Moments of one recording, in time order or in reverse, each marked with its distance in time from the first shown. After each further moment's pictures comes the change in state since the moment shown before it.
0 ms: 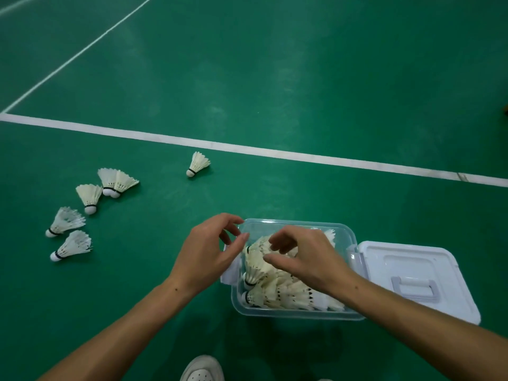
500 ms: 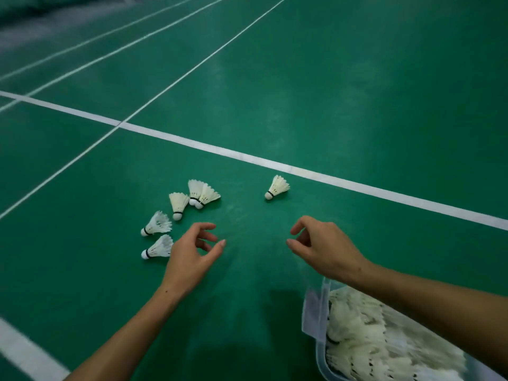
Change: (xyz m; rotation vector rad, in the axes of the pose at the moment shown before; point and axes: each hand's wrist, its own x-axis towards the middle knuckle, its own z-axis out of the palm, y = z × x) left_hand -0.023 -0.157 -0.108 -0.055 0.351 -0.426; right_hand 0.147 -0.080 0.061 -0.162 -0.097 -0.137
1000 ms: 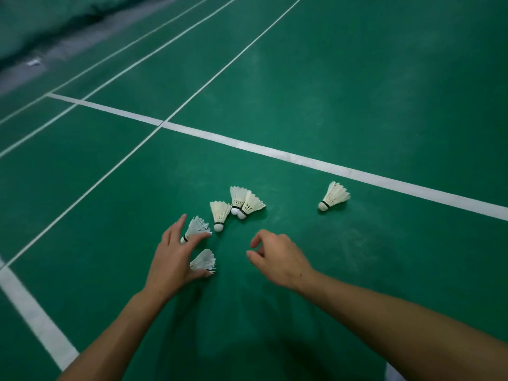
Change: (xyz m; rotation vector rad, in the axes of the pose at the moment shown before) left_hand 0.071 -0.122 -0.097 0.887 -0.156 0.056; right_hand 0.126 -0.100 0.143 0.171 -0.222 -0.072
